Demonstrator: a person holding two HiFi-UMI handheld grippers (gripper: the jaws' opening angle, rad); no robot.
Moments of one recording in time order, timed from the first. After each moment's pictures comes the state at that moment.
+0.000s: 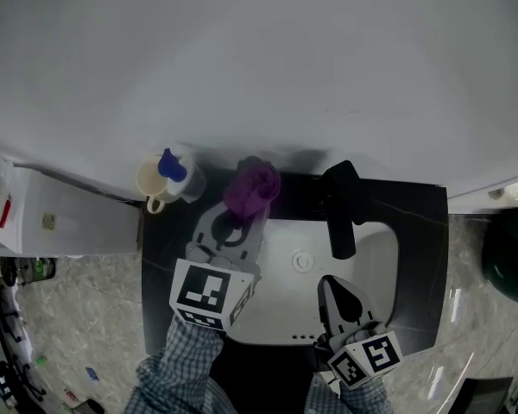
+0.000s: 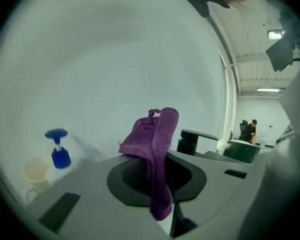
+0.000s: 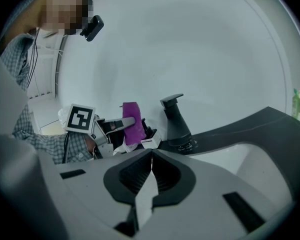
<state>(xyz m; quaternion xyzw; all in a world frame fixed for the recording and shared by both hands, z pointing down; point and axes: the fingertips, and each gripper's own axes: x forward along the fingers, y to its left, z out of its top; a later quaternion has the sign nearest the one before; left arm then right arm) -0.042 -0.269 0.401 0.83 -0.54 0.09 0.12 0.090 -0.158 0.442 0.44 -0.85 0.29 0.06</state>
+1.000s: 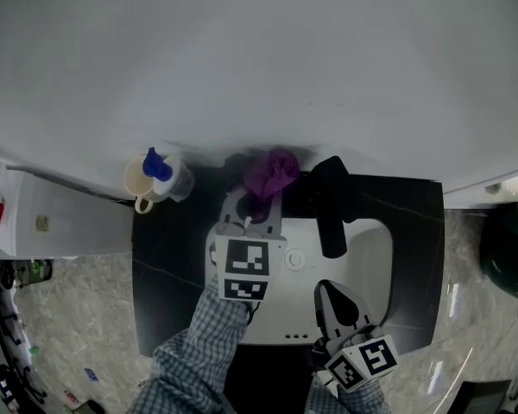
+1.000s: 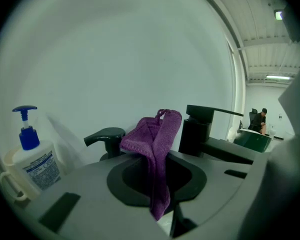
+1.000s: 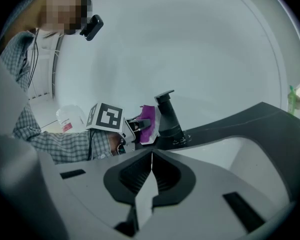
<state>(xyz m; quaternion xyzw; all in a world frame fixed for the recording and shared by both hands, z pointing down) -0.002 -0.309 0.455 0.80 -0.57 0.15 0.13 0.106 -0.150 0.454 0.45 -0.84 0.30 0.07</state>
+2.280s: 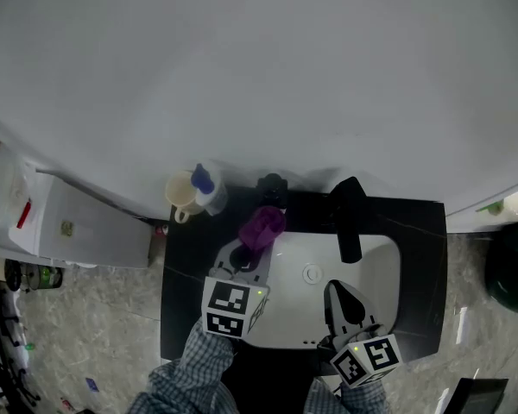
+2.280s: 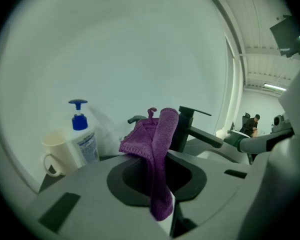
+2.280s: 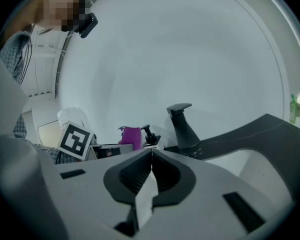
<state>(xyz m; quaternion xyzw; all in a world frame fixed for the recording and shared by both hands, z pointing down) -0.057 -0.216 0.447 0.81 -0.54 0.16 0.19 0.078 -0.150 0.418 0.46 -0.85 0.26 0.04</state>
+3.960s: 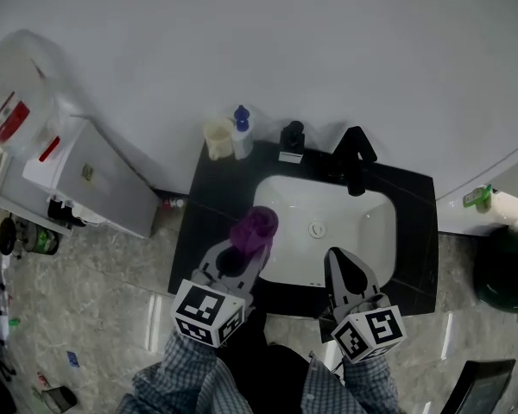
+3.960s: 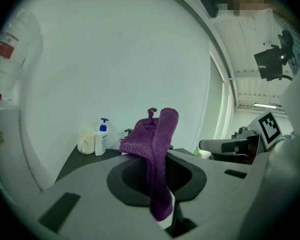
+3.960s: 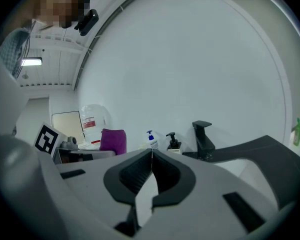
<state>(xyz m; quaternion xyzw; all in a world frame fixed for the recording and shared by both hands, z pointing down) -0.073 -0.014 0.364 0.83 -0.53 0.04 0.17 0.054 -0.025 0.349 0.43 -0.89 0.17 0.03</state>
